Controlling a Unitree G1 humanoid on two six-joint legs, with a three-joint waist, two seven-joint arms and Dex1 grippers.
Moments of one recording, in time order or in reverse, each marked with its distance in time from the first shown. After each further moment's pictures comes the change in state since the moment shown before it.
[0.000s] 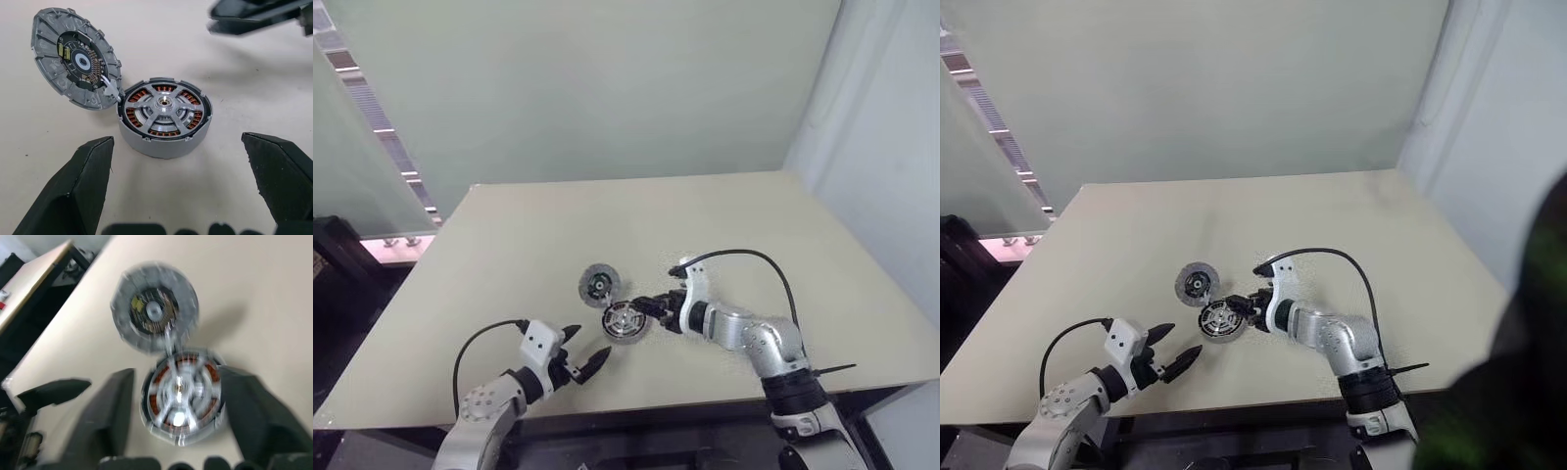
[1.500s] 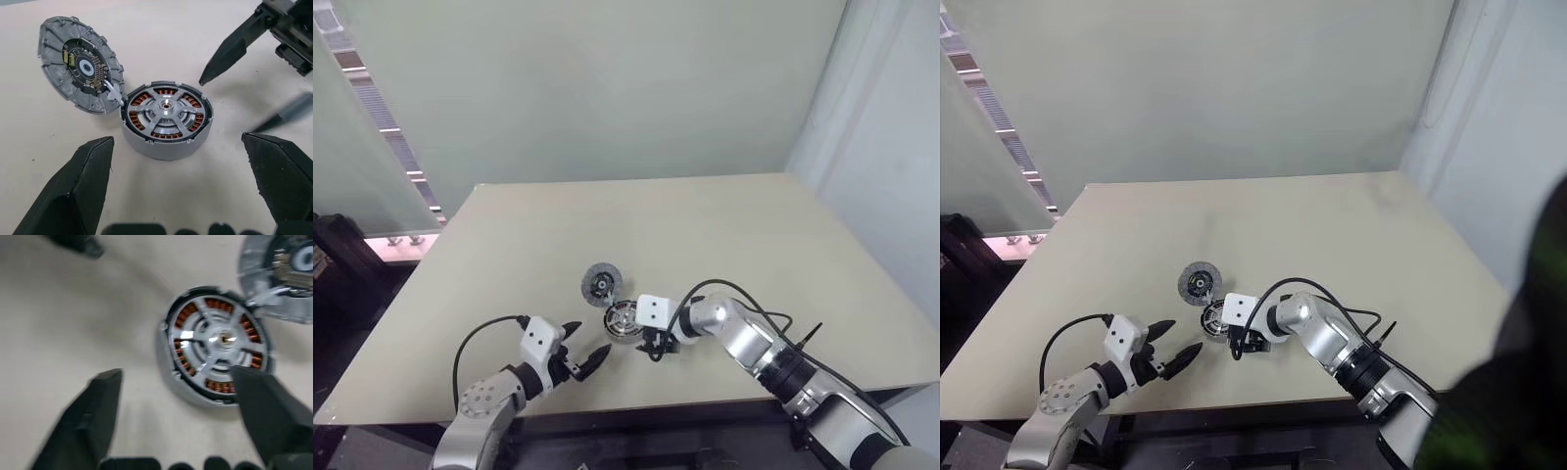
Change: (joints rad) left arm -0.016 0.012 0.000 0.002 0.003 0.003 -0.011; right arm -0.196 -0.232 0.451 0.217 -0.733 -0.443 0.660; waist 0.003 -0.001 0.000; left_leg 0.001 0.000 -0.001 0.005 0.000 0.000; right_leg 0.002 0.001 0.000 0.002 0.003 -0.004
